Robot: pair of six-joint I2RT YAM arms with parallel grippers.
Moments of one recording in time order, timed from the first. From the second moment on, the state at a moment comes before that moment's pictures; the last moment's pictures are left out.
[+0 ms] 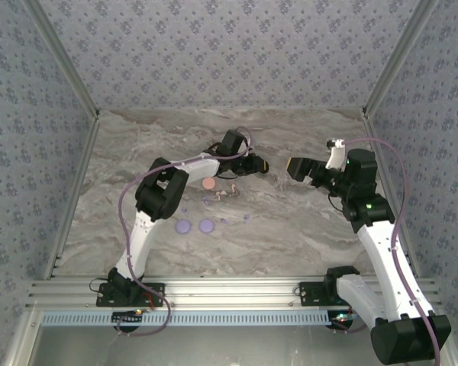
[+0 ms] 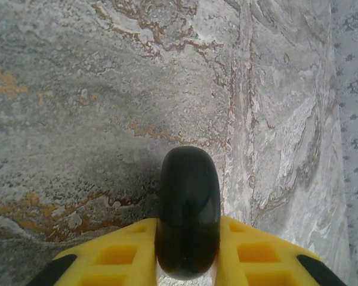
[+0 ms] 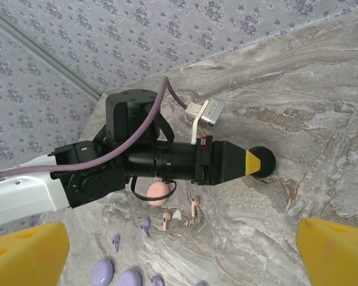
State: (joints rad) left arm -0.65 2.36 1.71 -0.09 0.53 -0.73; right arm 0.11 0.88 0.87 -0.40 -0.46 0.42
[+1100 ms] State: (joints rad) left arm -0.46 1.58 1.13 -0.08 0.29 -0.57; right arm 0.44 1.14 1.04 -0.68 -0.24 0.25
